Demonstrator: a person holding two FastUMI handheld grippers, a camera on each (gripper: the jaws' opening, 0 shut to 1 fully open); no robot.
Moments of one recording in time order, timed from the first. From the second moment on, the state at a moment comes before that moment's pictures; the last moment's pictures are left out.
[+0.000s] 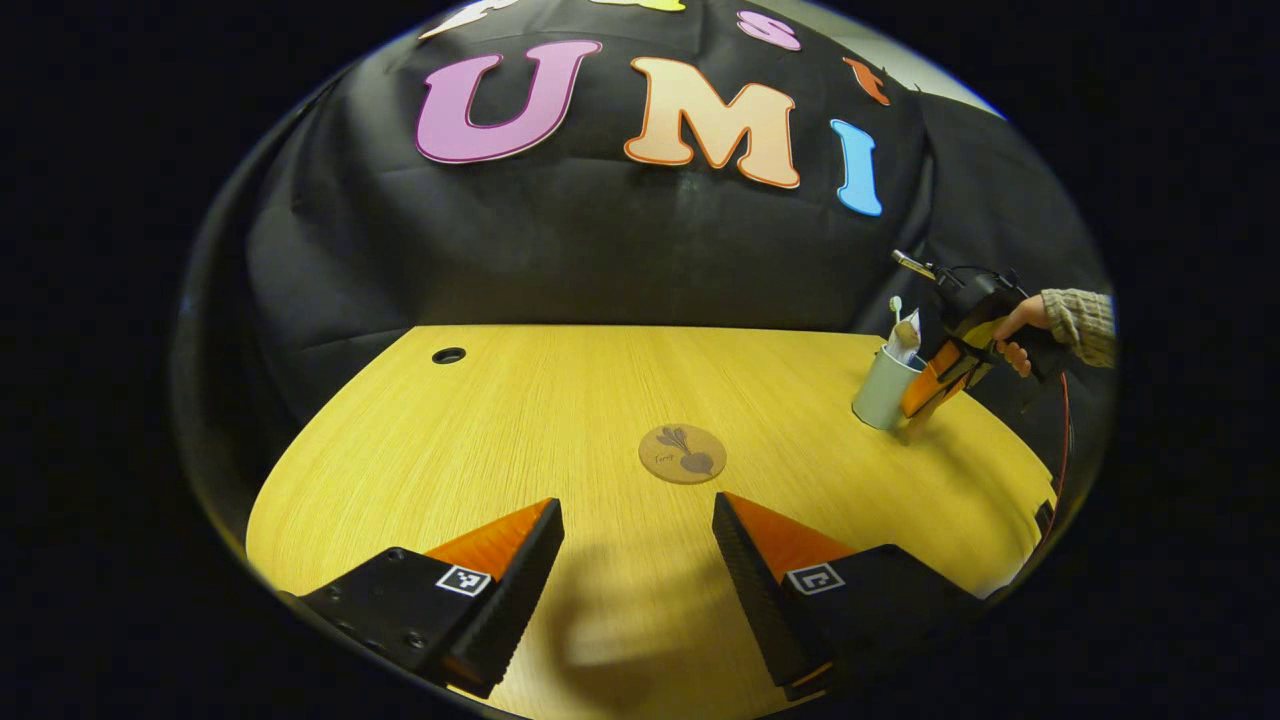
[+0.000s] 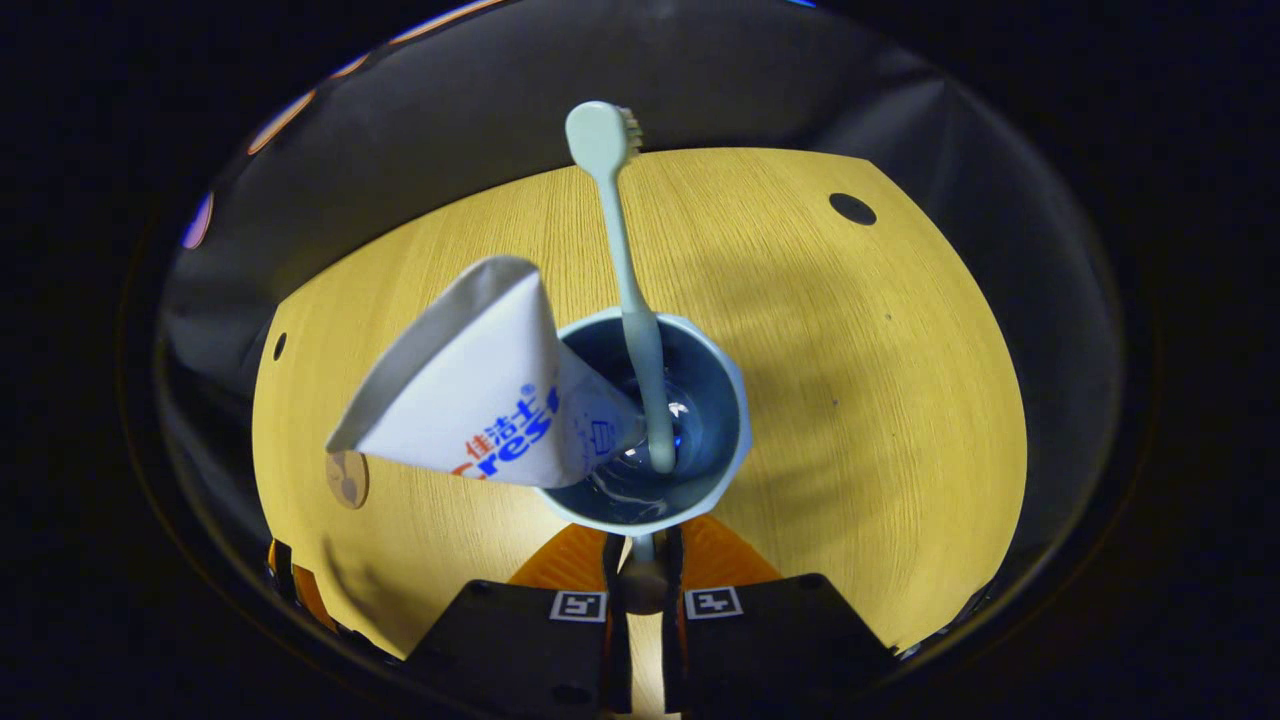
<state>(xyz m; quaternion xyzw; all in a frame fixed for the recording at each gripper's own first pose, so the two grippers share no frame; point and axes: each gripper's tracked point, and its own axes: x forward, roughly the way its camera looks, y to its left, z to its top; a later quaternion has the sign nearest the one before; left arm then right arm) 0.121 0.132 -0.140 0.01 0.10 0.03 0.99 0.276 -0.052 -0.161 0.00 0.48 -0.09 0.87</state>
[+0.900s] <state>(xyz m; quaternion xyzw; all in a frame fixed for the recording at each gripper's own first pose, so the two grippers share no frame) 0.096 0.137 -0.146 0.01 0.11 0.04 0.99 0.304 -0.003 -0.171 -0.05 0.48 0.08 0.87</state>
